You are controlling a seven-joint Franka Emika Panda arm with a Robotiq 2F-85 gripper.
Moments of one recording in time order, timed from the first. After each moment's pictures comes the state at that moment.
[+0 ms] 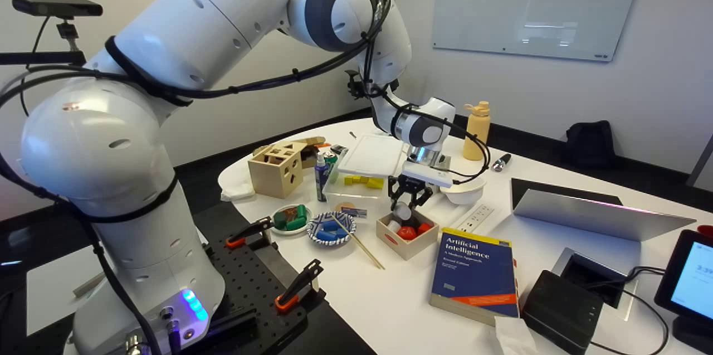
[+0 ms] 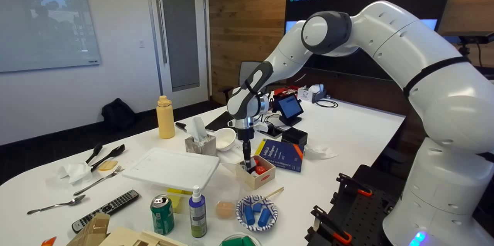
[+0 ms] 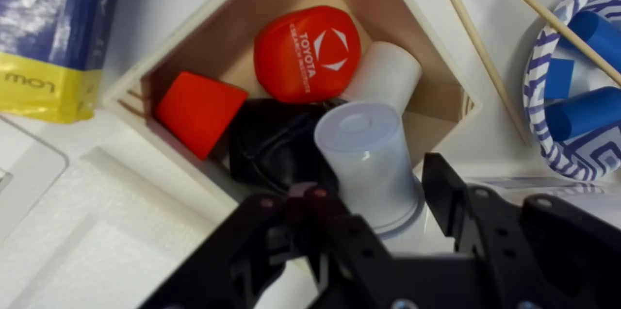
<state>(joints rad) -0.22 0.93 0.11 -1.64 -0.01 2.26 -0.85</state>
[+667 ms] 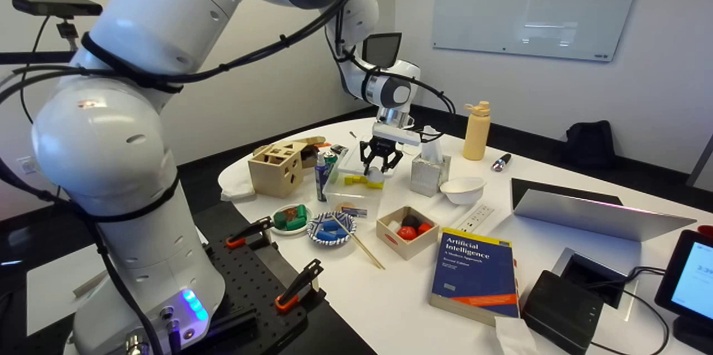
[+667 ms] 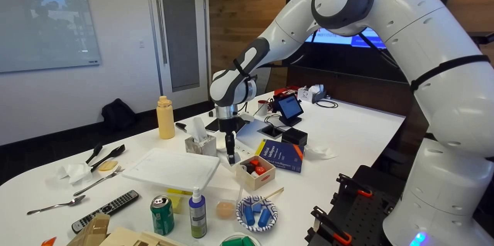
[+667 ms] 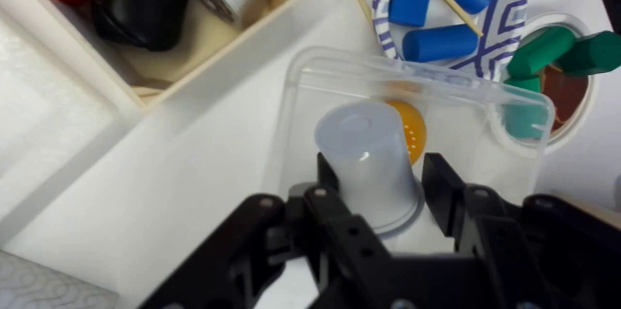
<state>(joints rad) -0.12 0.73 0.19 -1.77 0.00 2.22 -0.78</state>
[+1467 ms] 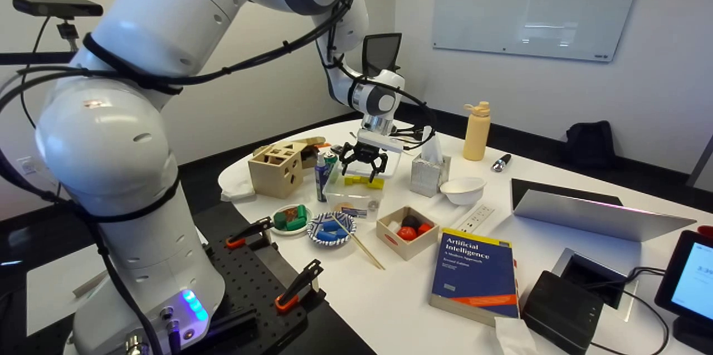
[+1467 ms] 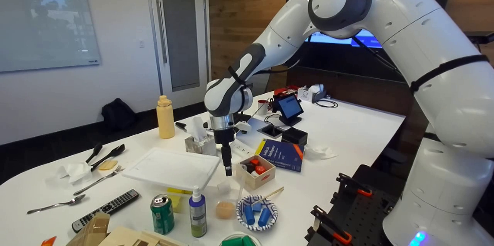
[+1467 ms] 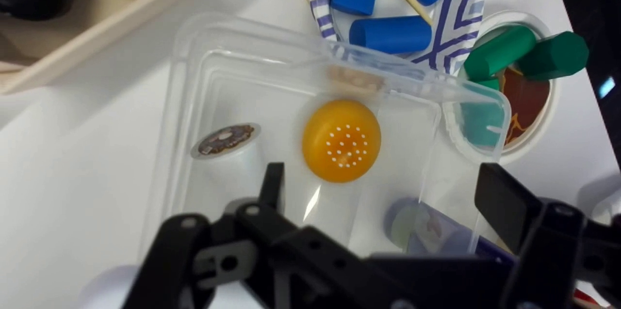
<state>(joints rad) -0.07 0.75 0.21 -1.81 0.02 2.23 -0.78</state>
